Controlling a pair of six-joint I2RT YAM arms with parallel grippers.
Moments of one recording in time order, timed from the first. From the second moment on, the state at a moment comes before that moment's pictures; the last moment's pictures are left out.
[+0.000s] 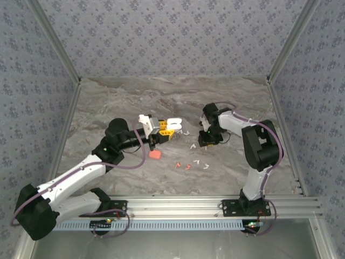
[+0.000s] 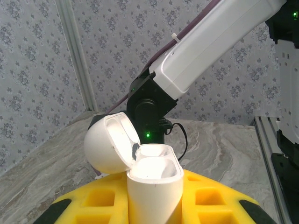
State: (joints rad) left arm -0.72 1.03 0.69 0.33 0.56 0.09; right arm 0.37 1.84 1.16 -0.81 -0.21 0.12
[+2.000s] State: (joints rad) left arm -0.75 1.16 0.69 0.62 0.51 -0.11; right arm 0.58 0.99 1.05 -0.20 -0.49 0.07
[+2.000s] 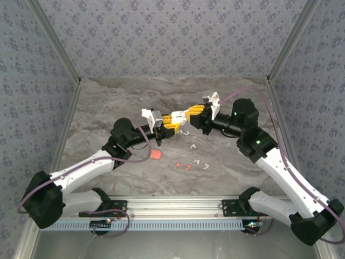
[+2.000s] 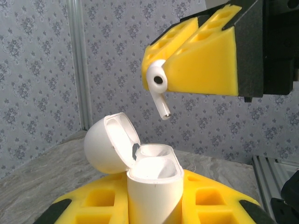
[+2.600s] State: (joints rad) left arm -0.75 1.18 0.69 0.66 0.52 -0.16; right arm 0.58 1.01 1.01 -0.18 -0.49 0.06
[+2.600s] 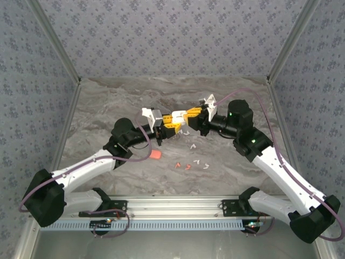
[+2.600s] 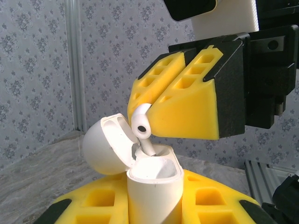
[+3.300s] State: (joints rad) left arm -0.75 1.18 0.69 0.65 0.53 -0.17; right arm 0.57 1.01 0.99 -0.18 -0.53 0.06
